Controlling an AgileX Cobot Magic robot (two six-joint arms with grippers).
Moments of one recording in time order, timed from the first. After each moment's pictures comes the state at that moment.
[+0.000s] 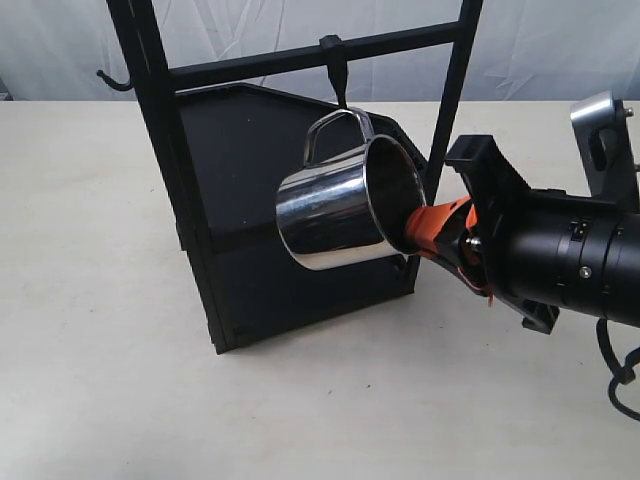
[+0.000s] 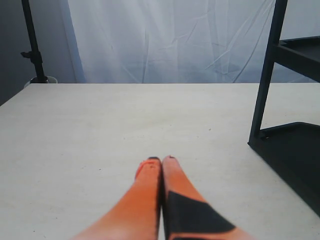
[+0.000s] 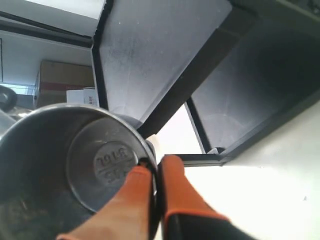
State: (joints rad) left arm 0.04 0.00 -0.01 0.00 0.25 0.01; right arm 0.42 1.04 -0.45 1.76 0.29 -0.59
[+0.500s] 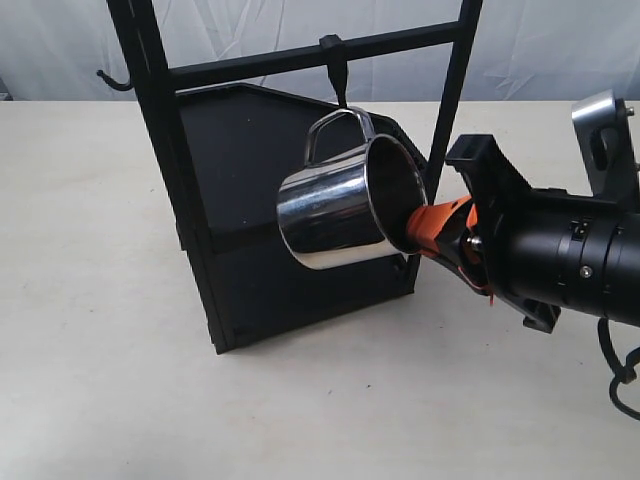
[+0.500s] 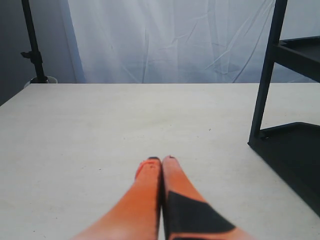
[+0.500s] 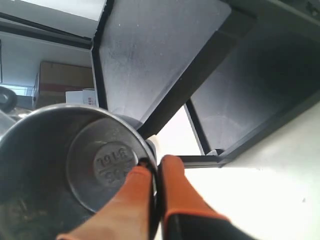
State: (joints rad) left arm 0.04 0.00 -0.01 0.00 0.25 0.01; right arm 0.42 1.04 -0.45 1.76 0.28 -0.59
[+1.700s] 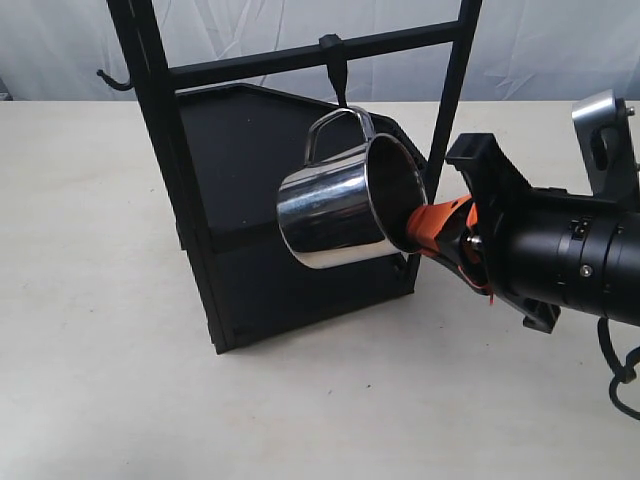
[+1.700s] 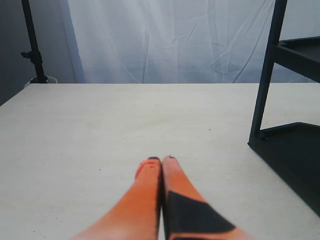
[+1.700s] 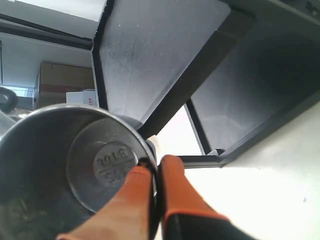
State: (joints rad) left arm 0.04 0.00 -0.01 0.00 0.25 0.01; right arm 0.42 1.04 -0.45 1.76 0.28 -0.58
